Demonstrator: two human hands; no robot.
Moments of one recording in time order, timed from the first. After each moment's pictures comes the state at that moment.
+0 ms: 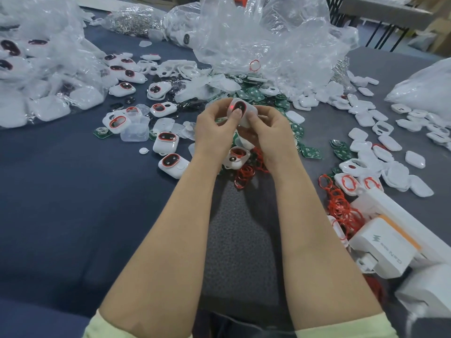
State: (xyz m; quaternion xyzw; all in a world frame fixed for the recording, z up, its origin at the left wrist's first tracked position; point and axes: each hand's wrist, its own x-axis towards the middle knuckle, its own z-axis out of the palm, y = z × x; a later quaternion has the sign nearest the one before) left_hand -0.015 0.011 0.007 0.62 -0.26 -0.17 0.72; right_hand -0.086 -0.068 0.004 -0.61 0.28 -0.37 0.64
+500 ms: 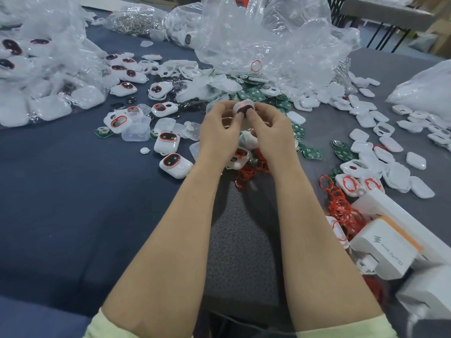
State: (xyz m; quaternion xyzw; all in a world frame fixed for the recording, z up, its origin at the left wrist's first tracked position) left_hand -0.014 0.006 0.003 0.68 -0.32 -0.10 0.65; right_hand -0.089 -0.065 0.008 -0.72 0.29 -0.40 0.50
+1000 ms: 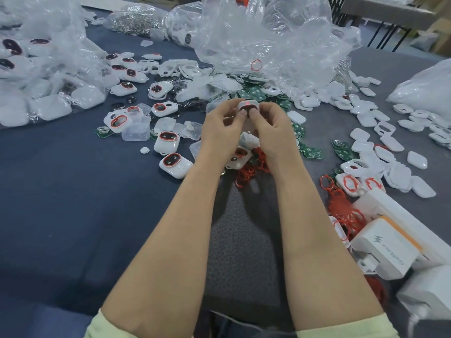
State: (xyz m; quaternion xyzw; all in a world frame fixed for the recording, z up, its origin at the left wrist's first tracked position) left_hand -0.017 0.007 0.006 0.64 -0.33 -0.14 0.68; right_hand -0.086 -0.063 0.009 -0.69 0.30 -0.40 0.53
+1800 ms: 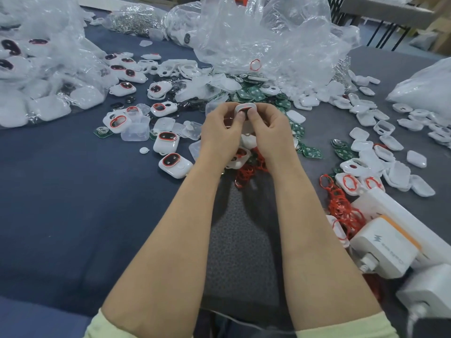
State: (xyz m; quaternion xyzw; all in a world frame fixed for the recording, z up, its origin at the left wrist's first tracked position) left_hand -0.016 0.003 0.001 0.69 -0.34 -0.09 0.63; right_hand -0.087 -0.063 0.009 -0.72 0.31 -0.40 0.47
